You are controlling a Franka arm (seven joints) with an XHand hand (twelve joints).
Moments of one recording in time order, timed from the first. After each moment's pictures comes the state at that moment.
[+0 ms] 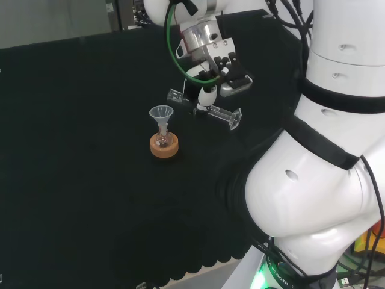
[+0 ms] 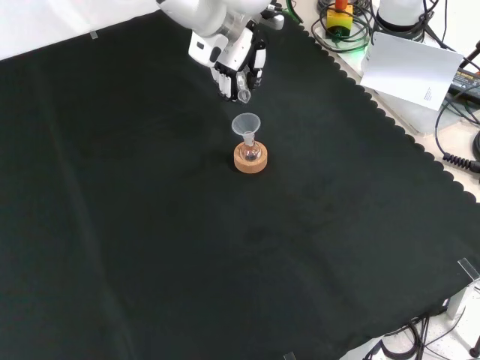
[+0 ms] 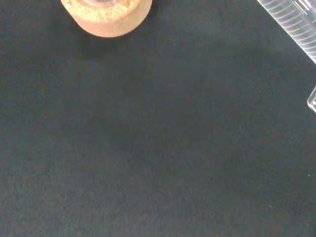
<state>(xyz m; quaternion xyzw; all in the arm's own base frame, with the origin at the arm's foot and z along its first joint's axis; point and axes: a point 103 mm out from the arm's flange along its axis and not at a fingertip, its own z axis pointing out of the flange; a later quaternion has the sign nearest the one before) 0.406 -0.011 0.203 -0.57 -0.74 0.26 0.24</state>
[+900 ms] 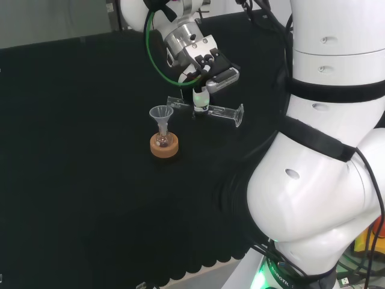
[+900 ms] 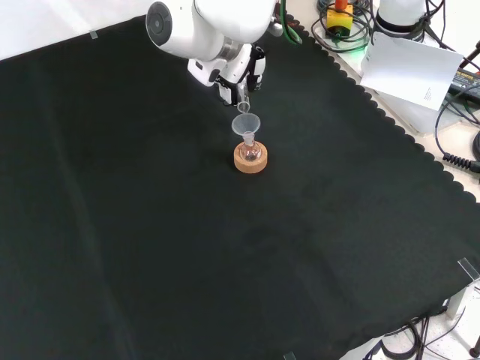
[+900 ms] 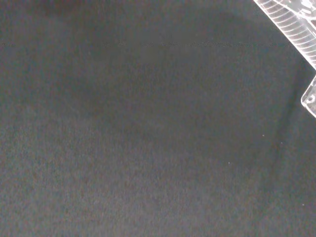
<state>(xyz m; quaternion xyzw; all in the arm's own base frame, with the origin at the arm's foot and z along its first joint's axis) 0.414 0.004 0.208 -0.58 -0.69 0.38 0.23</state>
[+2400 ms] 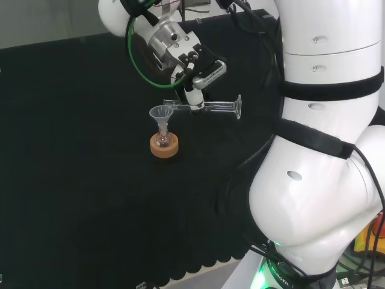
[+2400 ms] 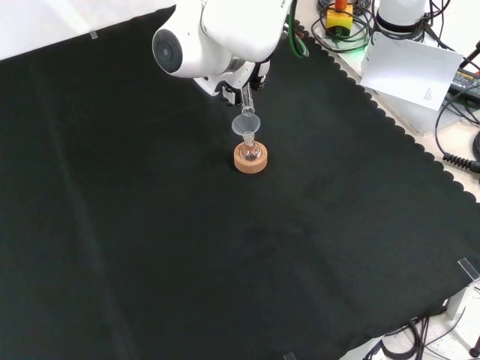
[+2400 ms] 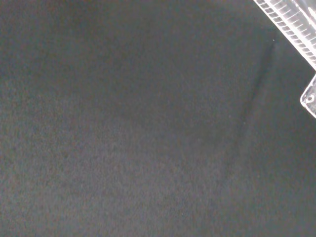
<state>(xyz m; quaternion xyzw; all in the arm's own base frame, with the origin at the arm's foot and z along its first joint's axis) 0.416 0.024 0.224 -0.57 -0.65 0.46 0.19</state>
